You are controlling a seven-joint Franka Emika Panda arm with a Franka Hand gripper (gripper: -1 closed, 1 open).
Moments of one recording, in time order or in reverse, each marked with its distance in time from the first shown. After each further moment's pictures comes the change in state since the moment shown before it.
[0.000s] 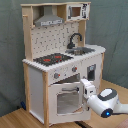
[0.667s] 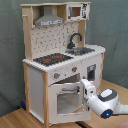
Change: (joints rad) arm 0.003 0.006 0.003 0.015 0.000 -0.037 0.006
